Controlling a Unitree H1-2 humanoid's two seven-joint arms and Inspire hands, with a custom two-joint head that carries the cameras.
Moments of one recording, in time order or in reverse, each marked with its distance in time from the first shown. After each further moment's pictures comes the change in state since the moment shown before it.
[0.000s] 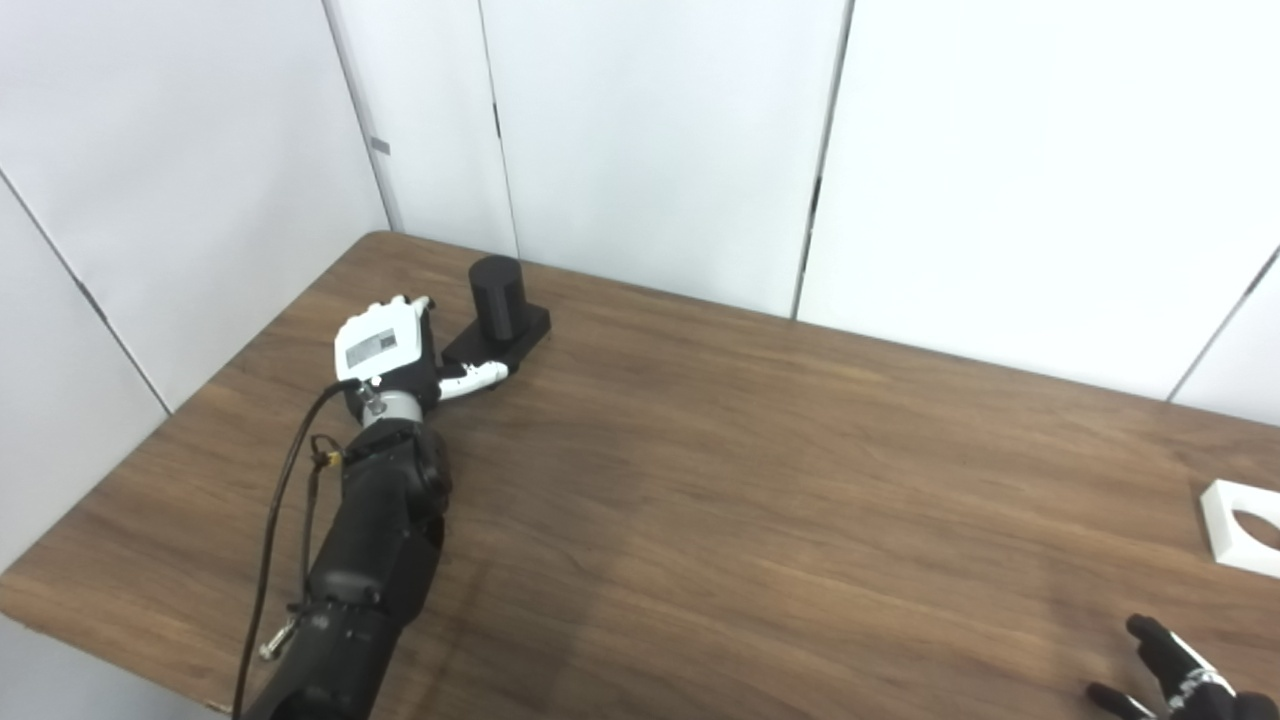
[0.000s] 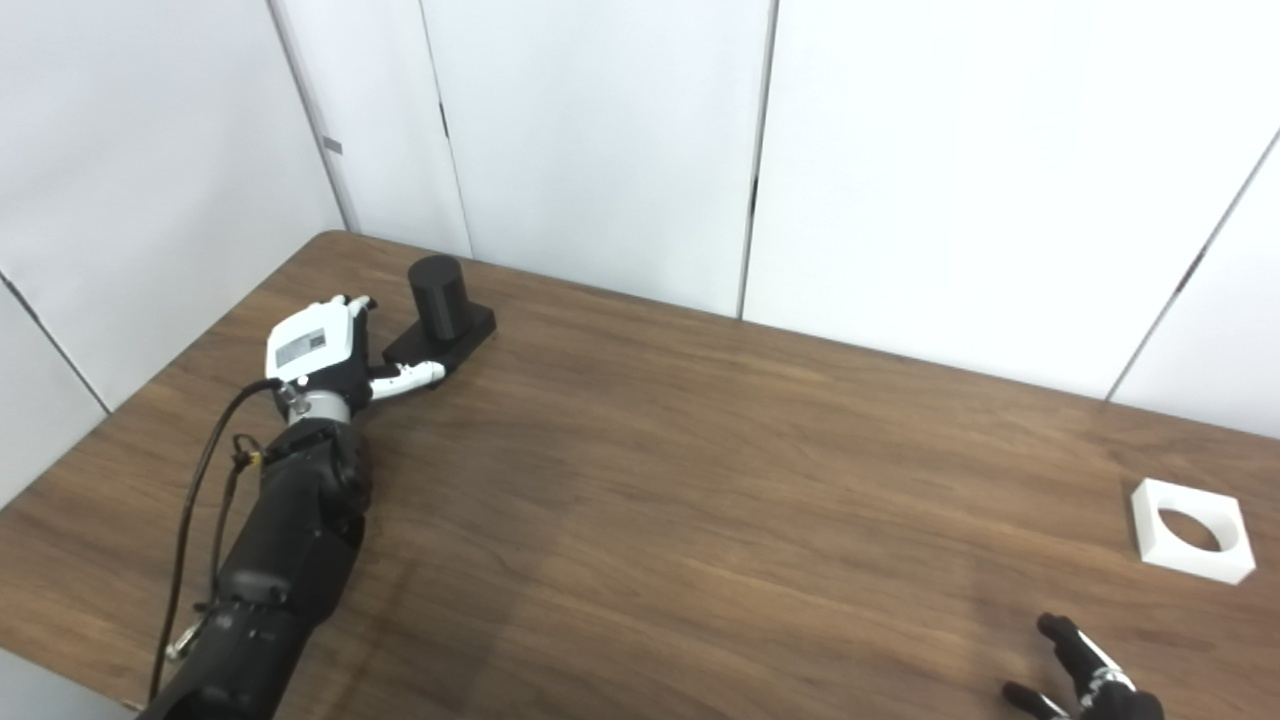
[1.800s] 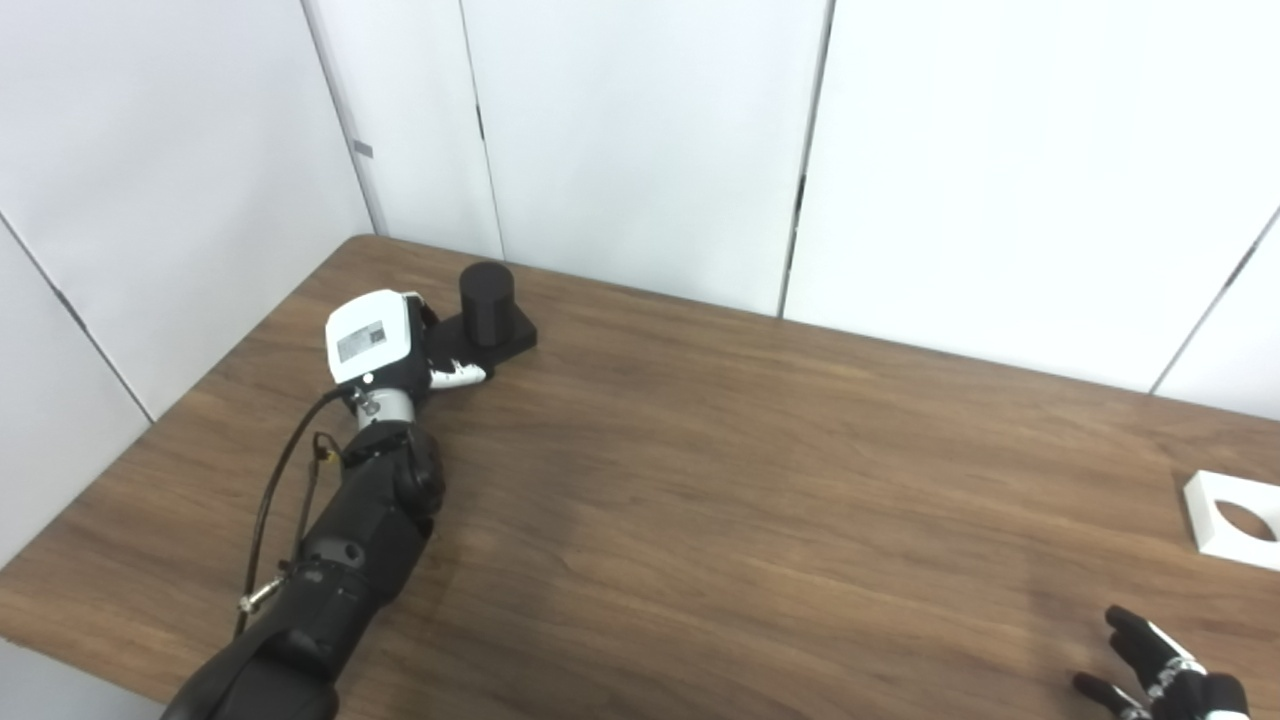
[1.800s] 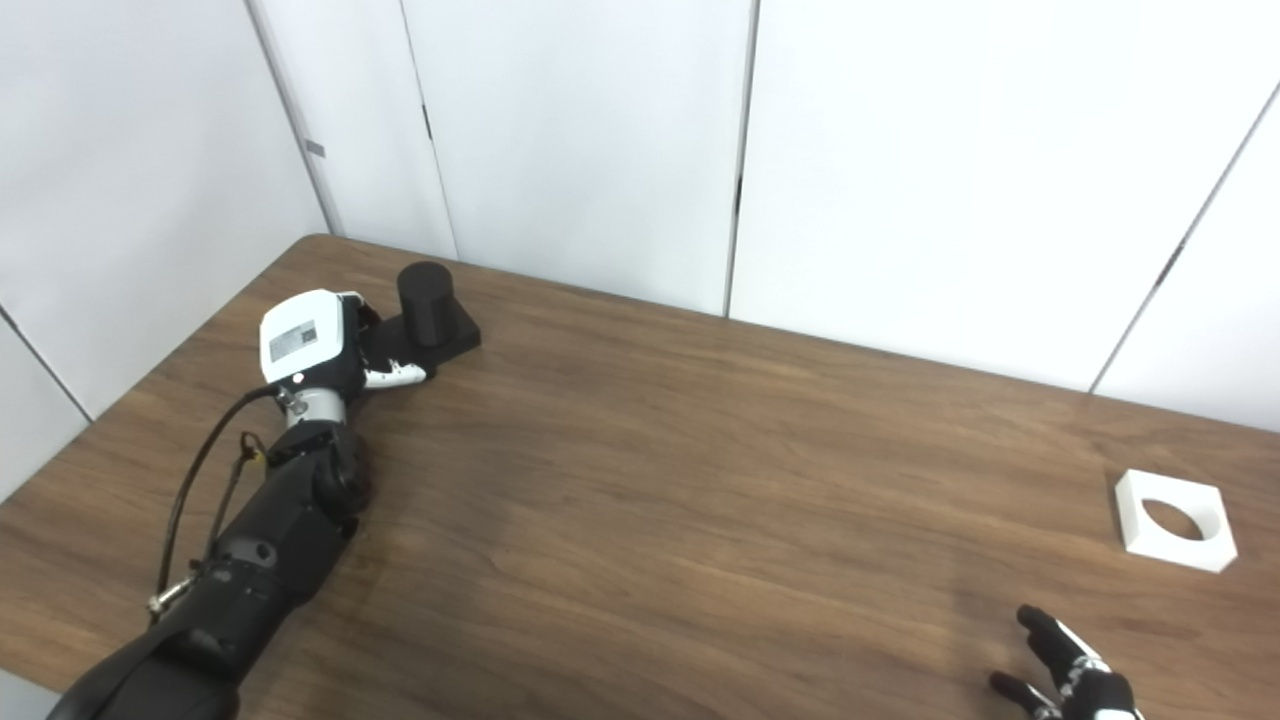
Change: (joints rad) left arm -0.072 0.109 -0.198 0.287 -0.349 -0.121 0.479; right arm 0.005 0.003 0.034 -0.024 -0.035 0.013 -0.051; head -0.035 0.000
